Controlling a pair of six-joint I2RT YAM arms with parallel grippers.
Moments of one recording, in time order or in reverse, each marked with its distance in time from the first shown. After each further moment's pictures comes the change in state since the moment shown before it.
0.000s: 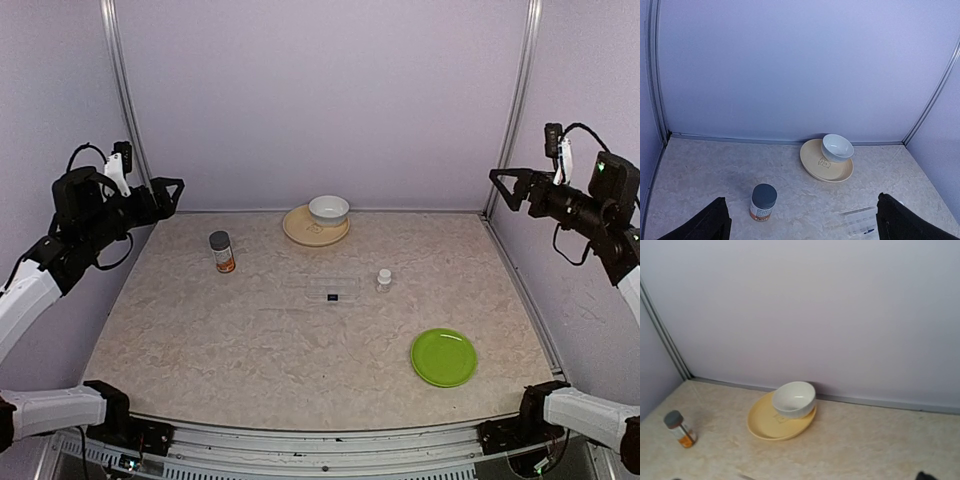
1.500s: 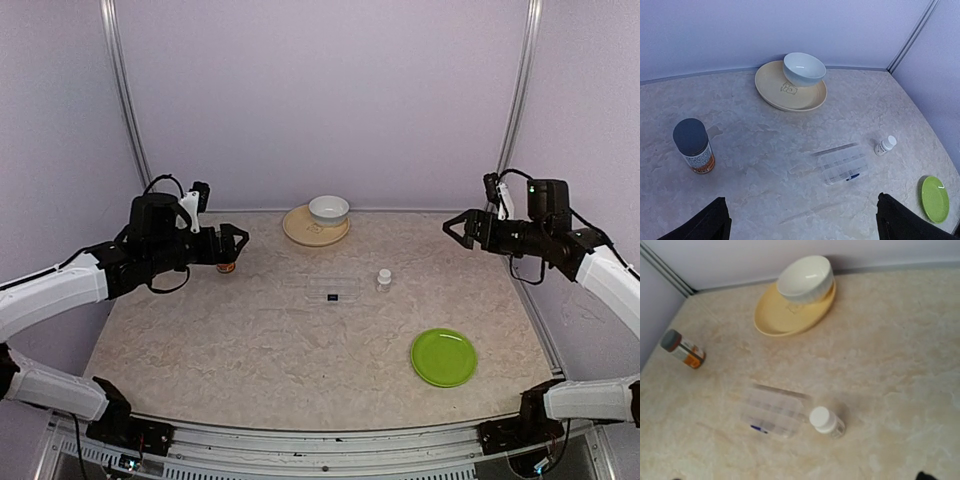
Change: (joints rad) left arm -0.288 0.241 -0.080 0.054 -0.069 -0.054; right arm 0.157 0.198 -0.158 -0.018 0.032 0.126
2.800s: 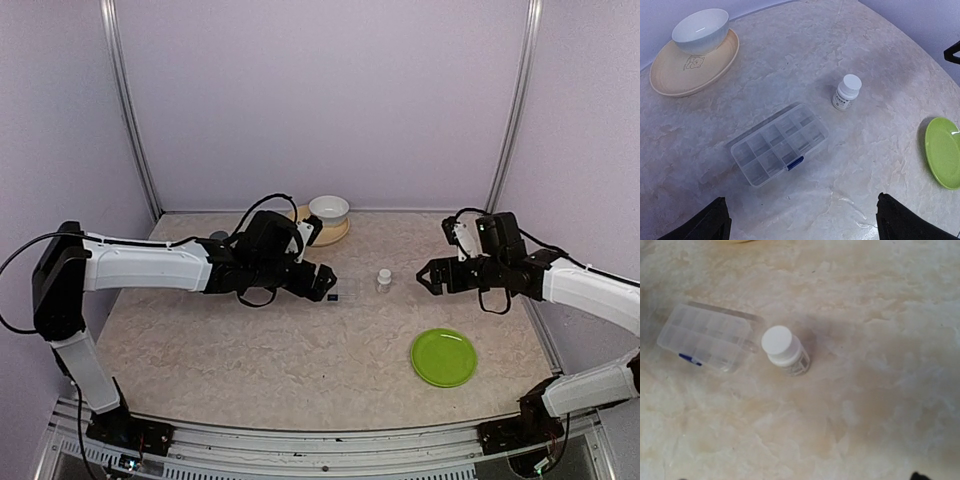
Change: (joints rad) left arm -0.329 0.560 0.334 -0.006 -0.078 0.122; right arm 0.220 0.143 -0.155 0.079 0.266 -0.088
